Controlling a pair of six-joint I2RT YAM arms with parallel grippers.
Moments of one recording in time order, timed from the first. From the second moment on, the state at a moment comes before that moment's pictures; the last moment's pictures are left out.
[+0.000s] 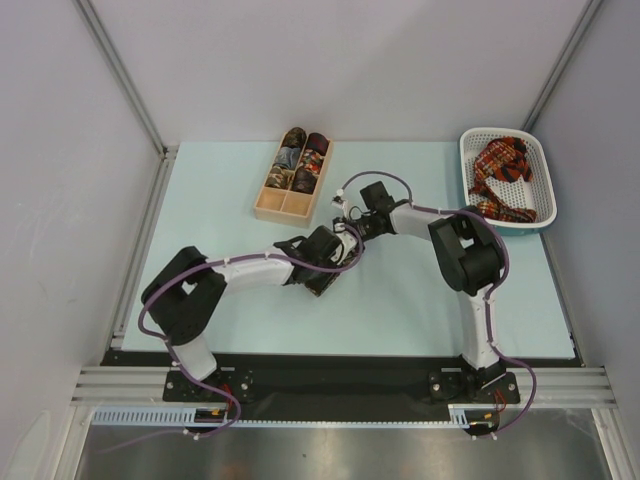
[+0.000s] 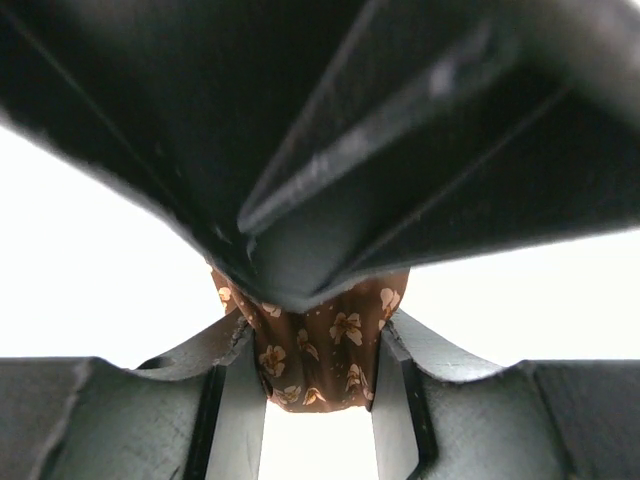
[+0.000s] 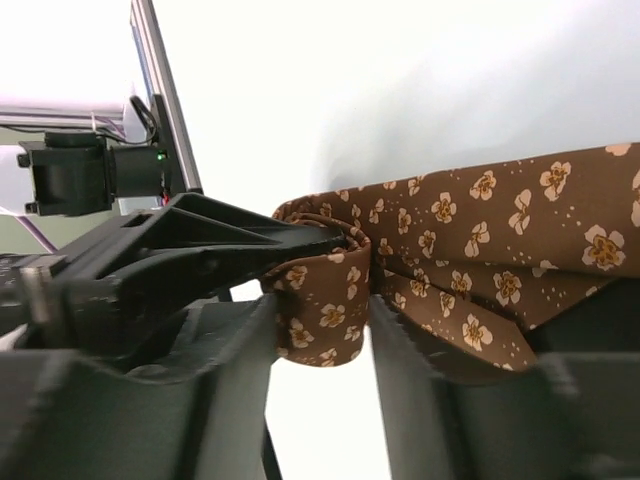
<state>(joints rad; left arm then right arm) -0.82 1.73 1.00 -0.31 -0.10 -0.03 0.49 2.14 1.39 -0.30 -1.03 0.15</state>
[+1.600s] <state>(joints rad) -0.80 1.81 1.10 -0.37 -0.07 -0.03 0.36 2.03 1.19 -0.15 -0.93 0.33</state>
